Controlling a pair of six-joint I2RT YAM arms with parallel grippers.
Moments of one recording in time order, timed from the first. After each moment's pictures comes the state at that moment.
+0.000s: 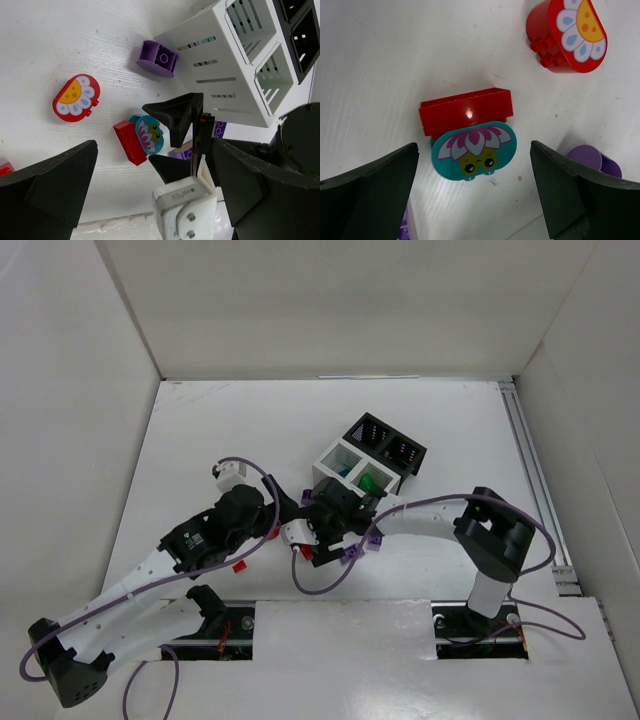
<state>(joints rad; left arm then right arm) -0.81 0.76 0.74 -0.67 -0.36 -1.03 1.01 1.76 1.07 -0.25 -0.36 -0.94</state>
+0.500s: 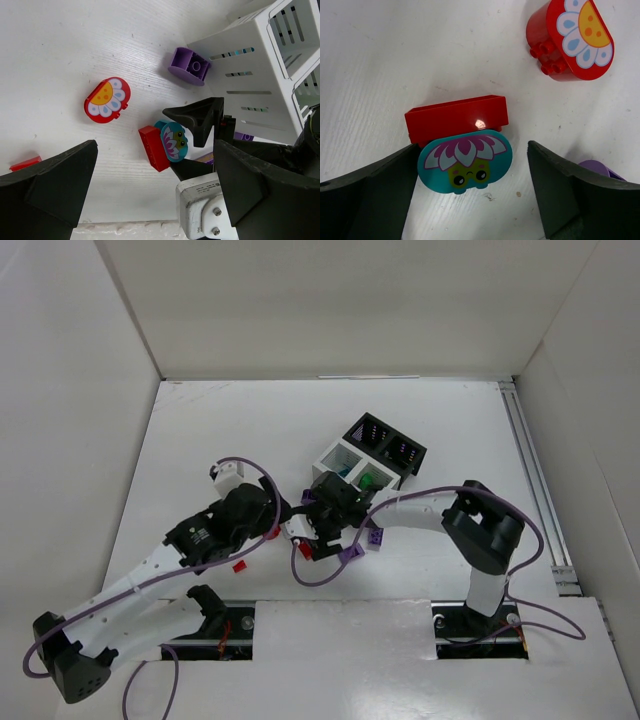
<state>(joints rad) -0.80 0.80 0.75 -0.74 -0.44 -1.04 0.96 1.84 1.12 -0.25 -0.49 -0.97</state>
